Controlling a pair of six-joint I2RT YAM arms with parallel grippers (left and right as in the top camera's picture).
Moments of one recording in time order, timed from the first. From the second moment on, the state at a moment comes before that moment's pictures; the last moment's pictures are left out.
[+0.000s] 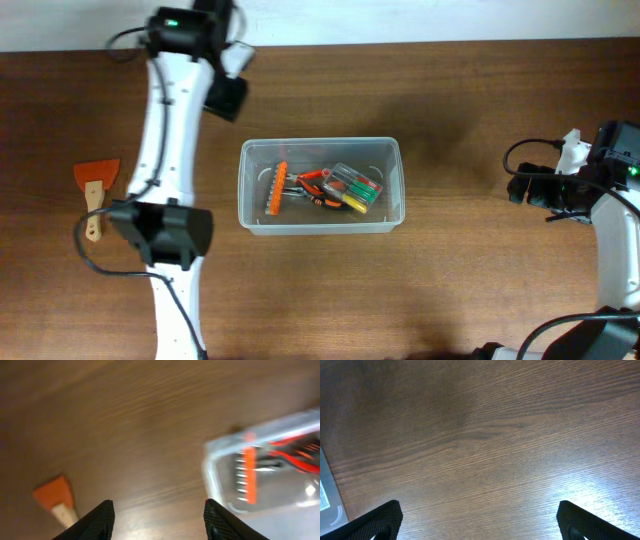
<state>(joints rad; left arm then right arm) -0.15 2.35 2.67 -1.68 -0.12 0.22 -0.46 1.50 1.18 -0.91 -0.16 -0.10</state>
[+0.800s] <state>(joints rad) 0.26 2.35 2.50 -1.68 -0.06 0.08 -0.46 1.50 1.18 -0.91 -0.16 -0.10</state>
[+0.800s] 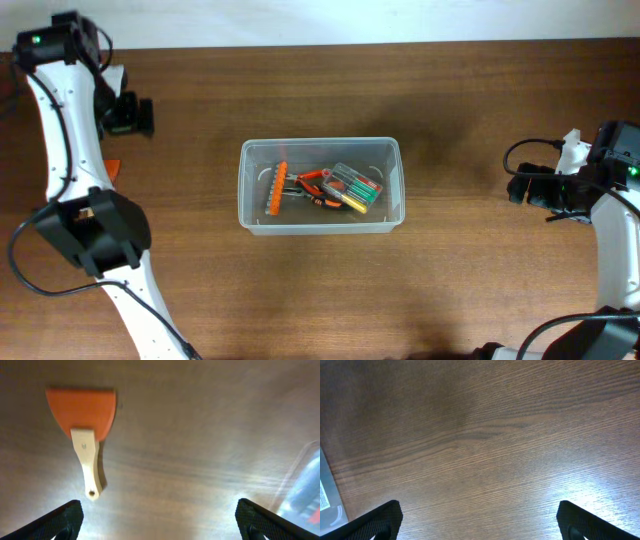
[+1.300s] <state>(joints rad) 0.50 2.35 2.22 -1.54 -0.07 0.13 -0.46 1.50 1.18 -0.91 -0.16 -0.10</state>
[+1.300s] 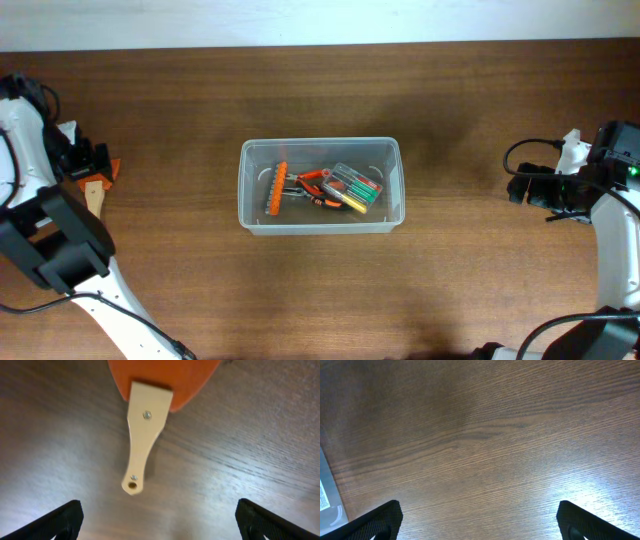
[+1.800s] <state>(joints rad) 0.49 2.35 2.20 -1.46 -0.06 0.32 -0.46 1.50 1.18 -0.91 -0.16 -0.10</state>
